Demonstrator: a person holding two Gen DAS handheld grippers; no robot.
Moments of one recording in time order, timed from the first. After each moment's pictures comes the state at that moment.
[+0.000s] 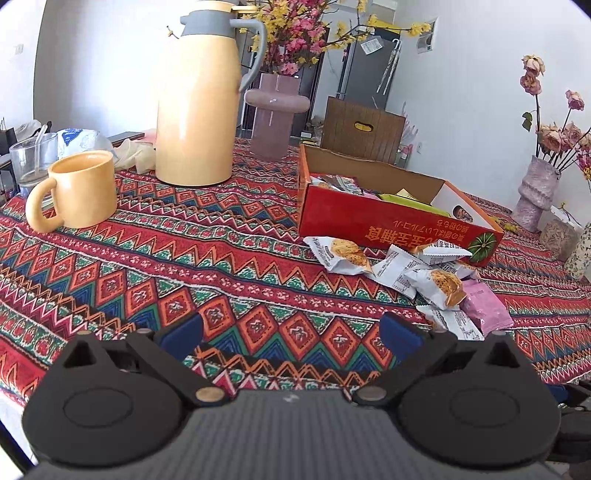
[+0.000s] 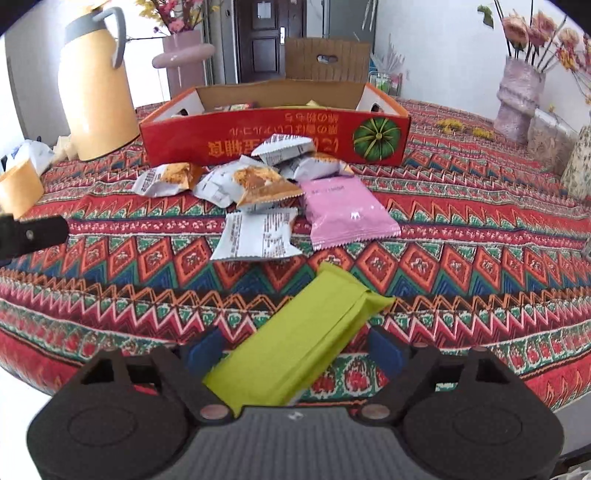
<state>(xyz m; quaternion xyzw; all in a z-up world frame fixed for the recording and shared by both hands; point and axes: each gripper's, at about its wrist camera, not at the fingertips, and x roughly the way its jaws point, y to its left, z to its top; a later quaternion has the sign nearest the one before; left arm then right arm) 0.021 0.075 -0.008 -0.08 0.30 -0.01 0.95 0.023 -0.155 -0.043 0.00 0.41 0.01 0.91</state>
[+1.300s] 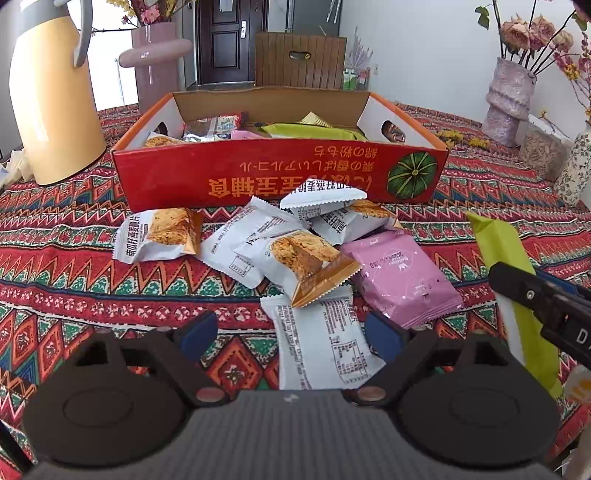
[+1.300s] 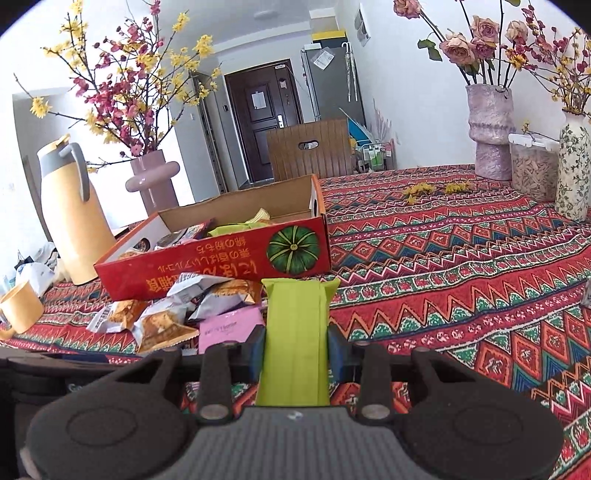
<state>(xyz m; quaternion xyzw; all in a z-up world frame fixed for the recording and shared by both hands) 0.108 -0.089 -0.035 0.01 0.40 -0.06 0.92 0.070 -0.291 -0.031 0.11 0.26 0.05 0.96</state>
